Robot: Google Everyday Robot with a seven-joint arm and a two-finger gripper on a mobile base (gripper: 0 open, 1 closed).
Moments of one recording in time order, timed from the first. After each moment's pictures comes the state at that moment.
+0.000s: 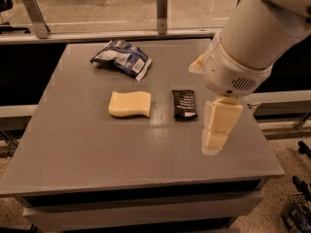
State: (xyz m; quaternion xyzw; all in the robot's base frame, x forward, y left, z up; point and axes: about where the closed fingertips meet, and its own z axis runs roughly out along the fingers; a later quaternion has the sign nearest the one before) arm 0.434 -0.093 0.942 -0.71 0.68 0.00 0.17
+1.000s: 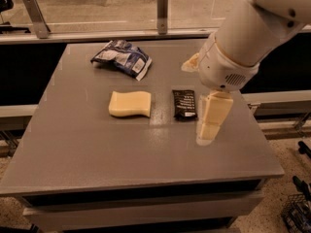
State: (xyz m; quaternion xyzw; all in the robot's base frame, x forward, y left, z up) arm 0.463 -0.090 0.927 -0.73 0.66 0.03 0.19
